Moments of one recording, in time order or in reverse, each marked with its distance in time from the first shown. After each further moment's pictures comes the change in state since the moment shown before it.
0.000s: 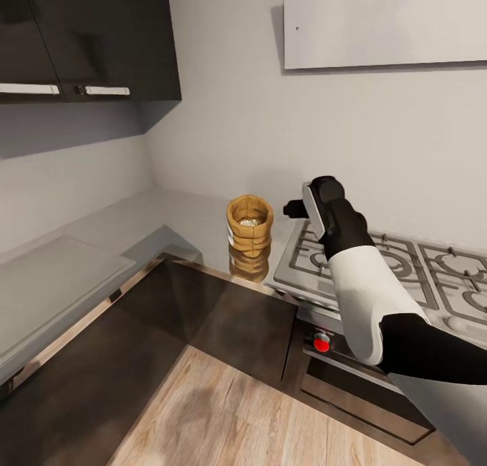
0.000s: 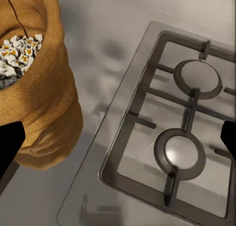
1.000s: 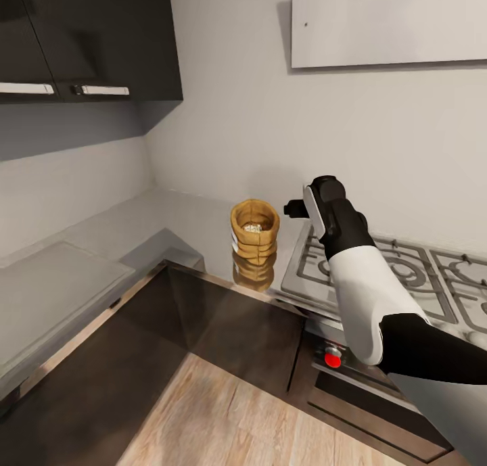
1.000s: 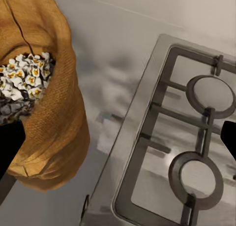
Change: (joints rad) left arm 0.000 0.001 0.000 -0.001 -0.001 0.005 -0.008; right arm 0.000 0.000 -0.003 -0.003 -0.001 0.000 -0.001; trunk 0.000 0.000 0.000
